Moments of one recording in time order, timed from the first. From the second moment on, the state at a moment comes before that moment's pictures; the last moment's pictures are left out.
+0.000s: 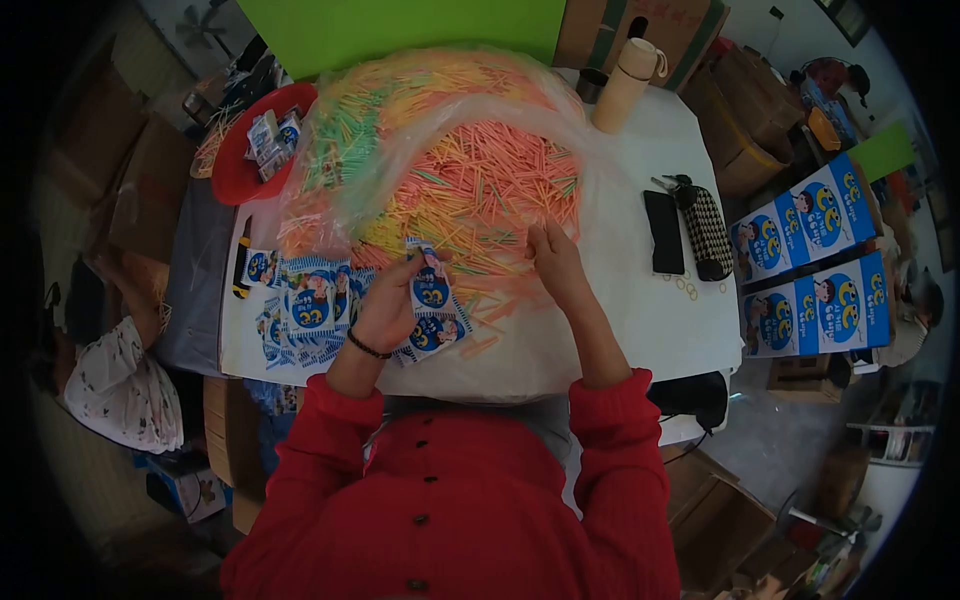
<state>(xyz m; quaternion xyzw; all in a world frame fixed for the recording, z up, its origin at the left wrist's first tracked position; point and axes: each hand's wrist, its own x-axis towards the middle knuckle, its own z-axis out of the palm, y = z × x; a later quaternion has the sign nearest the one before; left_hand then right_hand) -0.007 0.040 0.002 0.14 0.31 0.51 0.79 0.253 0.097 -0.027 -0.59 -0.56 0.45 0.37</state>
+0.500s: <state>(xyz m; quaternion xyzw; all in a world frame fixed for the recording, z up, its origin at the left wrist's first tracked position) 0.014 0.058 -0.032 0.10 0.27 0.49 0.82 0.250 0.112 -0.040 -0.61 -0.72 0.23 0.23</state>
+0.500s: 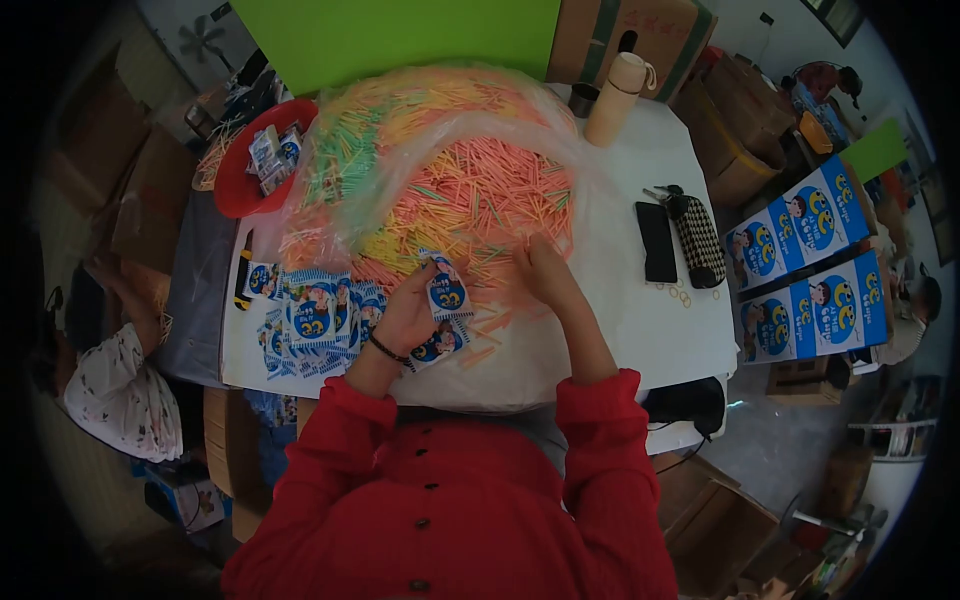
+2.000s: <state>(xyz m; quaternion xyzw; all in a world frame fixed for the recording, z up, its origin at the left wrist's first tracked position) 0.008 0.023 -0.023 0.16 0.39 0.49 0.76 0.232 0.095 -0.042 -0.45 -0.40 0.50 0.62</state>
